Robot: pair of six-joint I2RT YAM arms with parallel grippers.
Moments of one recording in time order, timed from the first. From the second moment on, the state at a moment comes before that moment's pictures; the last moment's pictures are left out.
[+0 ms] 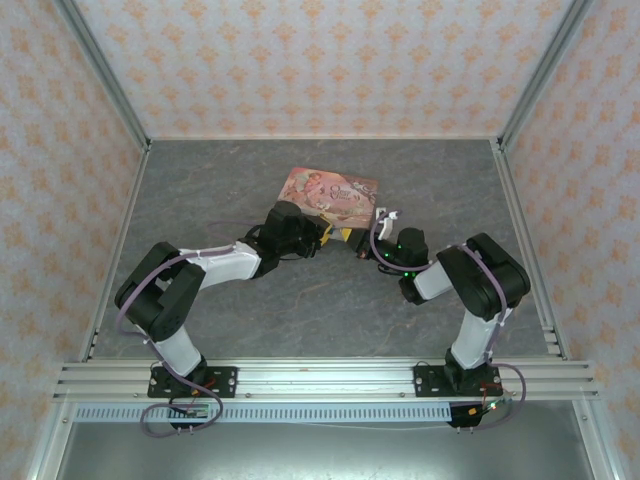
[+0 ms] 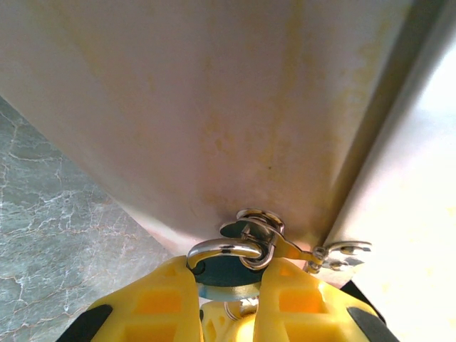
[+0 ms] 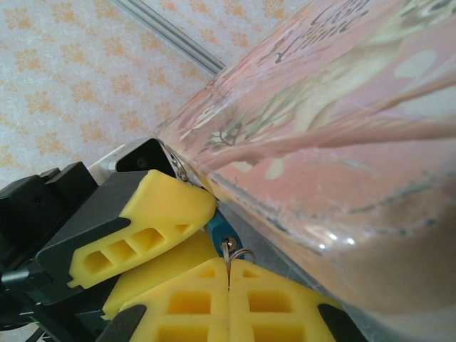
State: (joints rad) left arm -0.57 1.69 0.86 0.31 0.20 -1.67; right arm 0.44 1.80 0.46 1.22 -0.52 0.84
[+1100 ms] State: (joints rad) left arm -0.57 1.69 0.88 0.24 0.18 -1.62; right arm 0.44 1.89 0.51 1.23 -0.58 0.82
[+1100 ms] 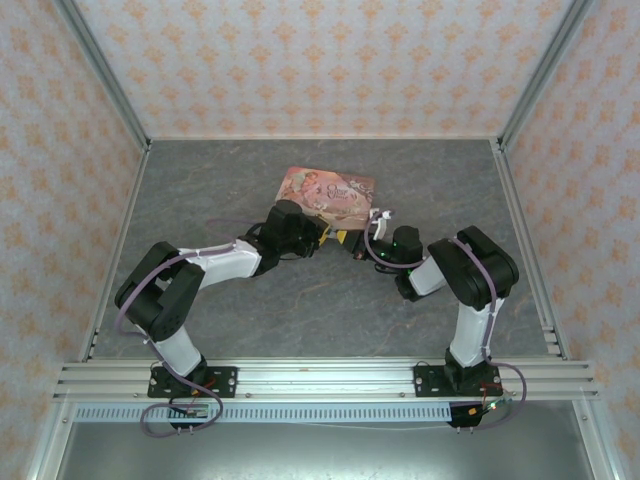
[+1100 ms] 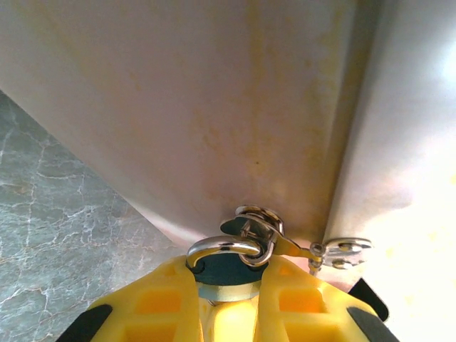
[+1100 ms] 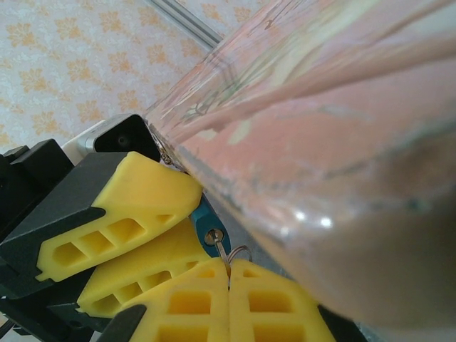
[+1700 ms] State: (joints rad) left arm -0.57 1.69 0.91 0.22 0.15 -1.55; right arm 0.44 1.91 0.57 1.20 -0.60 0.86
